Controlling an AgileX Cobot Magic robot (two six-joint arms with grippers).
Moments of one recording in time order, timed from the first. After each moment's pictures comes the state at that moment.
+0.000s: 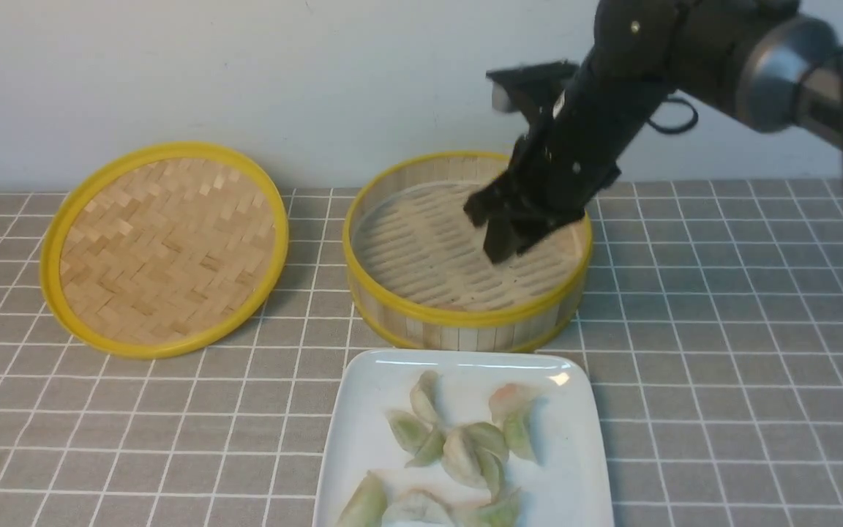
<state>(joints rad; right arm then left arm) 0.43 2.05 -1.85 0.31 1.25 -0.17 -0.46 0.81 -1.26 0.02 1.28 0.04</state>
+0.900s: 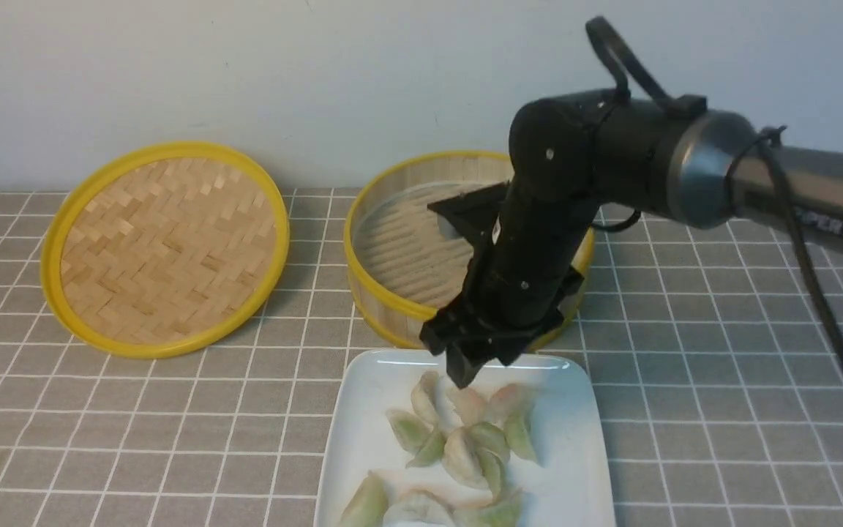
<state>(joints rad) 0.58 1.99 -1.68 0.22 1.22 -0.01 -0.46 0.81 -1.25 0.00 1.28 0.05</state>
